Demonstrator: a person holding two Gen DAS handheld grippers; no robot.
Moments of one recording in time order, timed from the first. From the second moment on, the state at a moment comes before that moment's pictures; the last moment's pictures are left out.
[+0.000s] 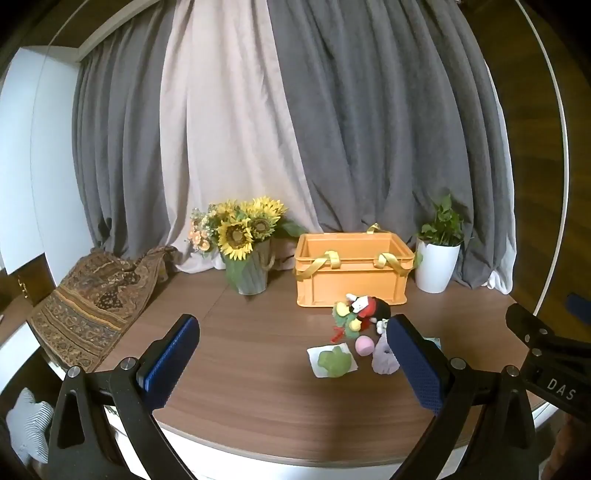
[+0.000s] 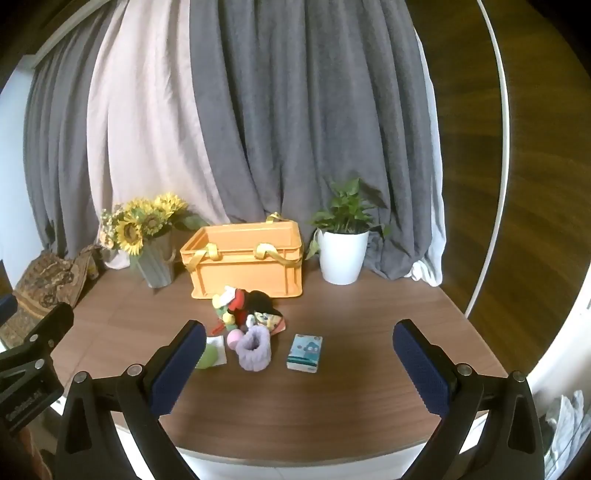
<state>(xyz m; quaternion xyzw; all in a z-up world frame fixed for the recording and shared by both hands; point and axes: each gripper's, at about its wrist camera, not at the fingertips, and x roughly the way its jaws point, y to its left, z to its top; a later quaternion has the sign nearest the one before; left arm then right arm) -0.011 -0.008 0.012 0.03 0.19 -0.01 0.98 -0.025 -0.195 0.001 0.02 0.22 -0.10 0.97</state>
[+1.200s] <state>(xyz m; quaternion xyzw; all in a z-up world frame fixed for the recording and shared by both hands) 0.006 -0.011 0.021 0.03 0.19 -0.02 0.98 -0.020 -0.209 0.001 0.03 0.21 -0.11 0.97</state>
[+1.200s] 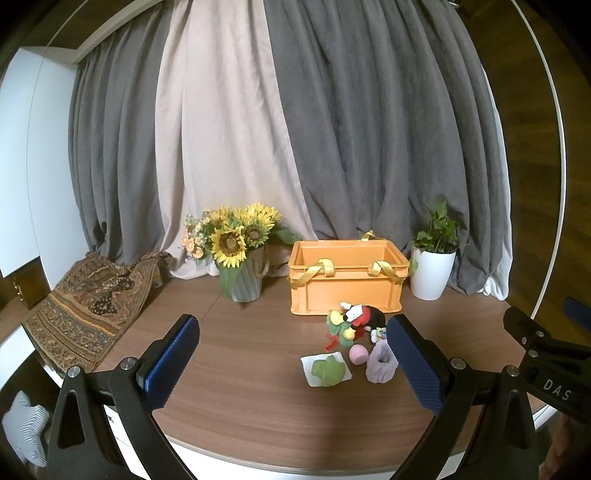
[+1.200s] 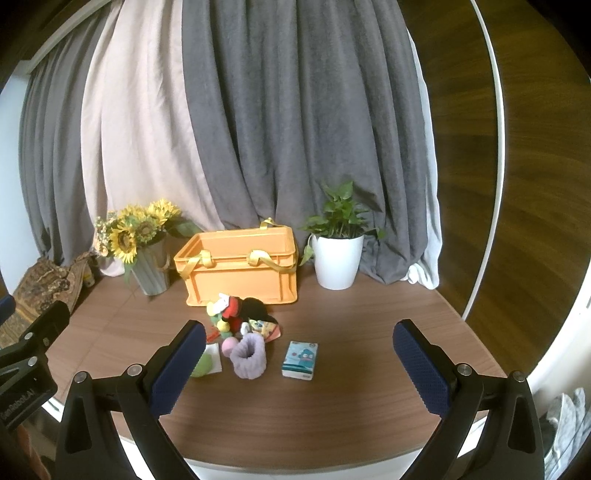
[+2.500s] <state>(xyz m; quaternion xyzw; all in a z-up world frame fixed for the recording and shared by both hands) 0.011 -0.009 0.013 0.02 0.20 -0.03 0.98 -0.015 -0.206 0.000 0.02 0.21 -0.11 0.97</state>
